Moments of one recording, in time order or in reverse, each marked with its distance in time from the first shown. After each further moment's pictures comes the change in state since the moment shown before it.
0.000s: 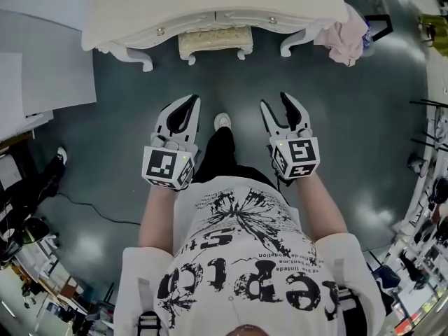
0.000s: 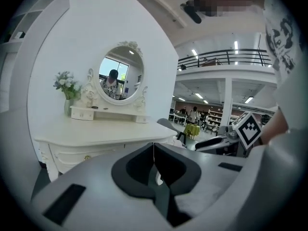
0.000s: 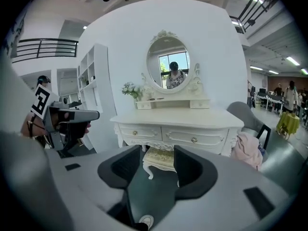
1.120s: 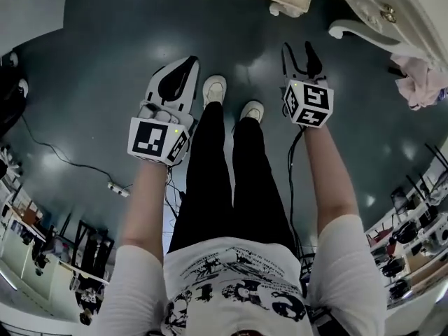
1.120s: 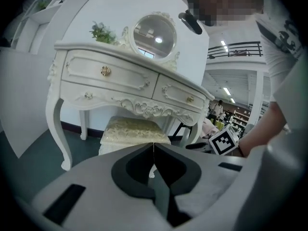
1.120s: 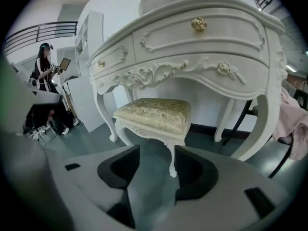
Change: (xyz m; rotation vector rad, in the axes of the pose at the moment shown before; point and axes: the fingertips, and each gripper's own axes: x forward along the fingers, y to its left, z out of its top) left arm 0.152 0.104 -0.301 -0.195 0.084 0.235; right arm 0.317 -0.128 -0.269 -0.089 0.189 0.064
